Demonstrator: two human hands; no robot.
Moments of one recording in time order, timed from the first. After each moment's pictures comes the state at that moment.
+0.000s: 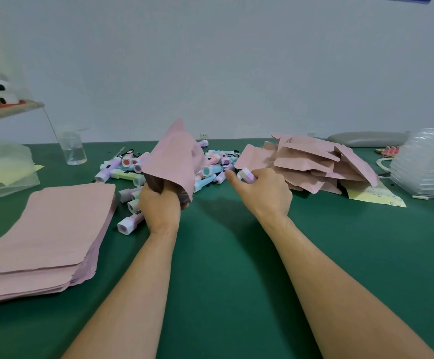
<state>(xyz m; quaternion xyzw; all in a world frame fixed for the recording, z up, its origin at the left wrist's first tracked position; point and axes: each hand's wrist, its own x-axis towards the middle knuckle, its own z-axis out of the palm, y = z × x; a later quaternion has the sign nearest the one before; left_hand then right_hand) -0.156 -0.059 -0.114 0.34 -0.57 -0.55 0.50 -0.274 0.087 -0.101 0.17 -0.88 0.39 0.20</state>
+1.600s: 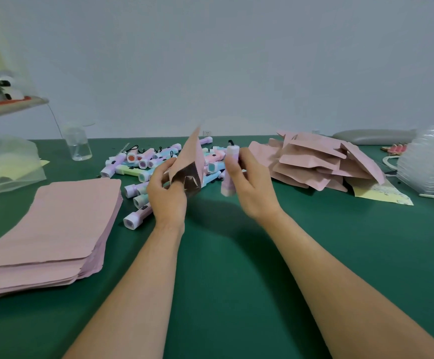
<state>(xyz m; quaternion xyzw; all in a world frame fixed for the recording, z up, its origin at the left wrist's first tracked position) -0.154 -0.053 -0.111 0.24 -0.55 -0.61 0.52 -0.240 0.084 -0.084 0.44 -0.68 0.57 0.11</state>
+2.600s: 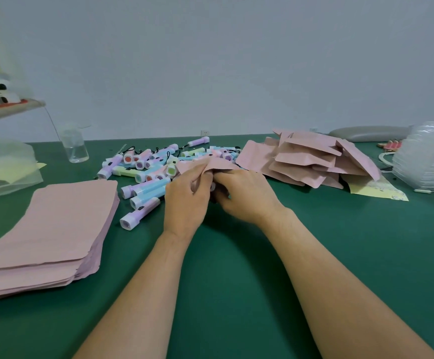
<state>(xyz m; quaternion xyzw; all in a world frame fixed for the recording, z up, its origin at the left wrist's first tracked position) -0.156 -0.030 -0.113 0.15 -0.76 -0.45 0.44 -0.247 0.089 -0.082 0.55 -0.79 0.18 0.23</state>
